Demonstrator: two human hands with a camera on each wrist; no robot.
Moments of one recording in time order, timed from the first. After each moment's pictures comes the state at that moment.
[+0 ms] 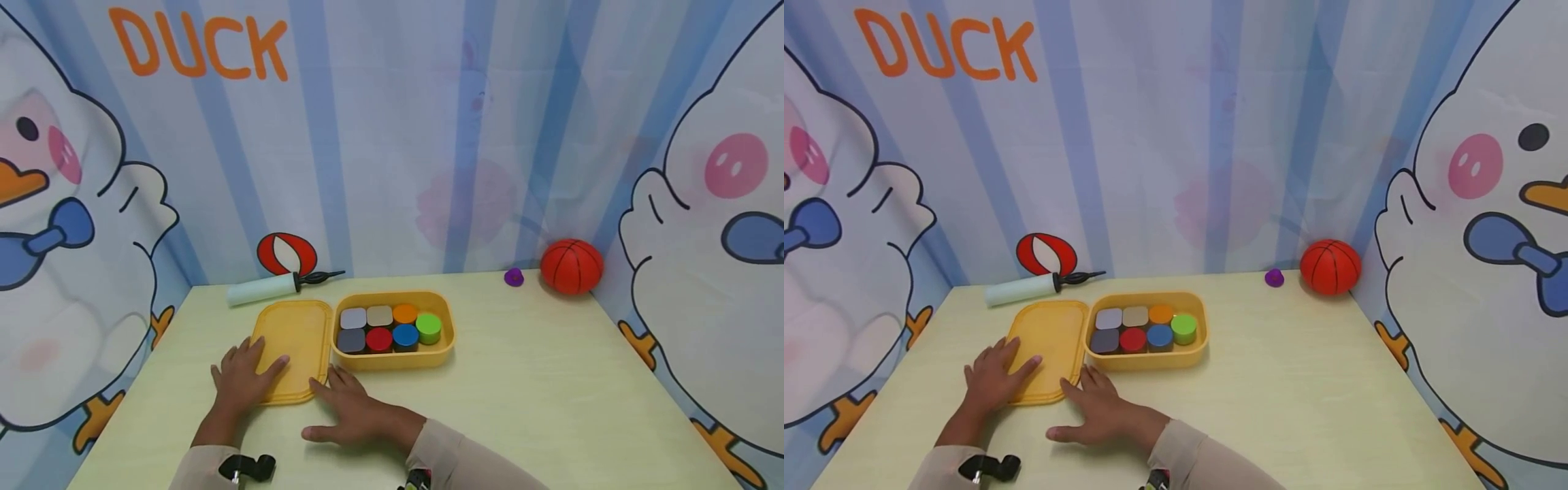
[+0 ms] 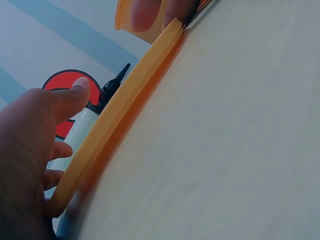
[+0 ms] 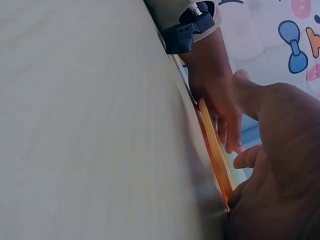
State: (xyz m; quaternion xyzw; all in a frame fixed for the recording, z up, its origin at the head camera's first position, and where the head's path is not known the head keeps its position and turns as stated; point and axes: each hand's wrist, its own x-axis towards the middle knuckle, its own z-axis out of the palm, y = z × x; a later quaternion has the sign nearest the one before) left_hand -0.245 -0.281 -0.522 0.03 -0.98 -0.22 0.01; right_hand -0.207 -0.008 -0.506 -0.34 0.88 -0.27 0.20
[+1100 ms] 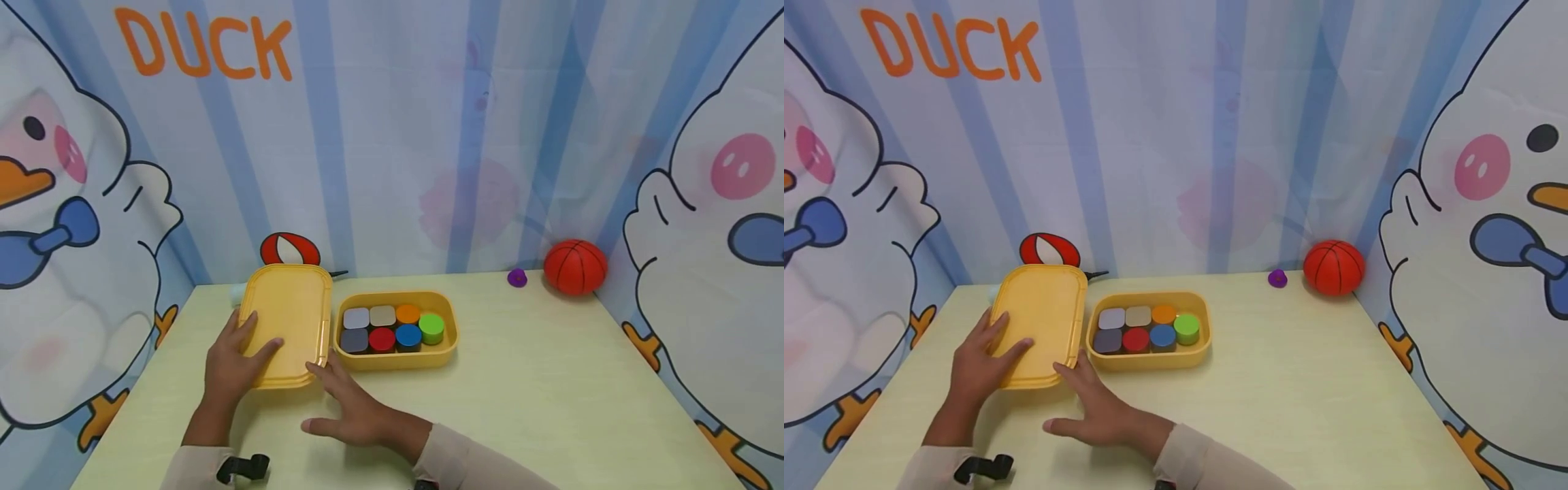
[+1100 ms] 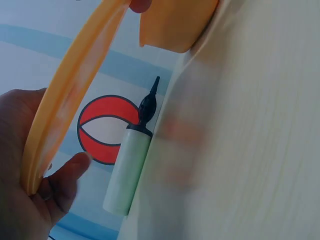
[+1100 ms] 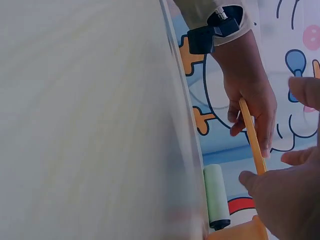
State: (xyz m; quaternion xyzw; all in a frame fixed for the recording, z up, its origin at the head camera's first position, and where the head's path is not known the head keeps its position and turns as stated) left_hand -0.229 -0.279 -0.468 0.03 -0.93 -0.34 0.16; right_hand -0.190 -0.005 -0.486 -0.33 0.78 -0.50 0.19
